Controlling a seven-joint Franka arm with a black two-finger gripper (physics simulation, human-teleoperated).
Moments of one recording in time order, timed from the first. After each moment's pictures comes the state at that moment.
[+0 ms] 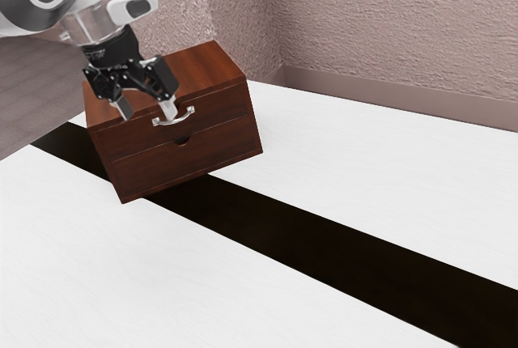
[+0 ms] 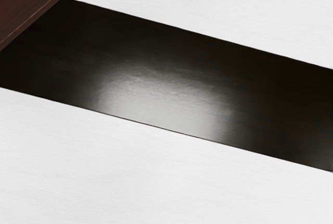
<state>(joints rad) 0.18 0.03 0.07 -1.36 -0.07 1.52 -0.02</state>
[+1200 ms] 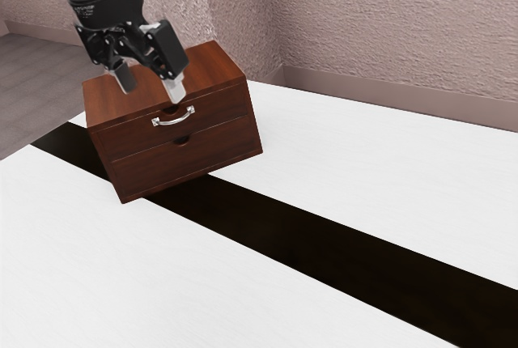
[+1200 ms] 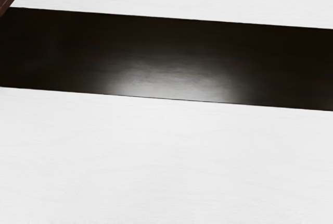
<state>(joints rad) 0.17 -0.04 -0.17 -1.19 0.01 1.29 -0.07</state>
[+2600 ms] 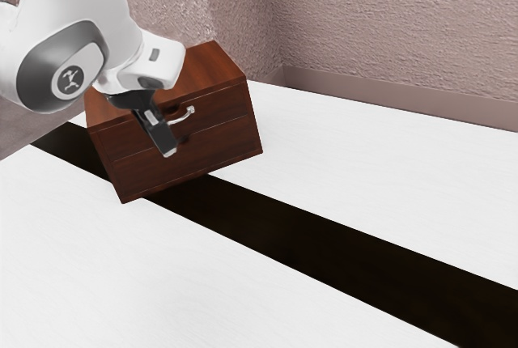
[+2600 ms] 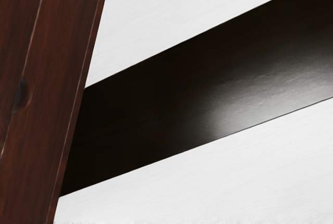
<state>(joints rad) 0.29 -0.22 -0.18 -1.80 0.23 1.90 0.44</state>
